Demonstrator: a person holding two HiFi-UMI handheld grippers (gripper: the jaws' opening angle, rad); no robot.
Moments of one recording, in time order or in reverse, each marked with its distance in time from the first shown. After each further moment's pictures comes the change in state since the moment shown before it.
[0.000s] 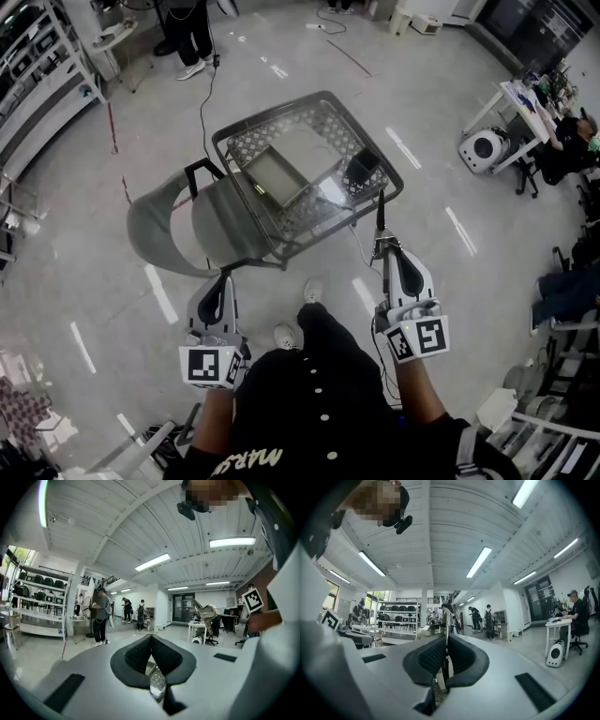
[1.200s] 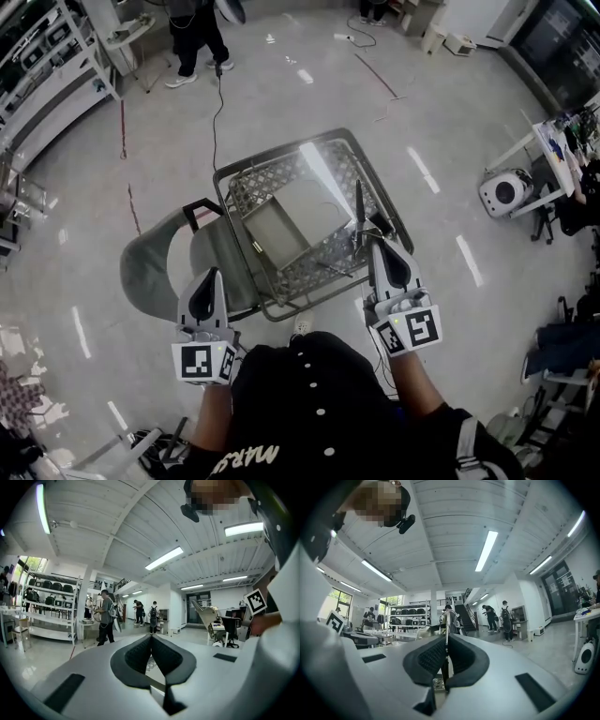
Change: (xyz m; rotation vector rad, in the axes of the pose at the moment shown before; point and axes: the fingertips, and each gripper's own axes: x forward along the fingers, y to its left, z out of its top) left arm 0.222 0.068 0.045 -0.006 -0.019 0.172; right arm 0.255 -0.094 0.000 0.040 -0.012 0.200
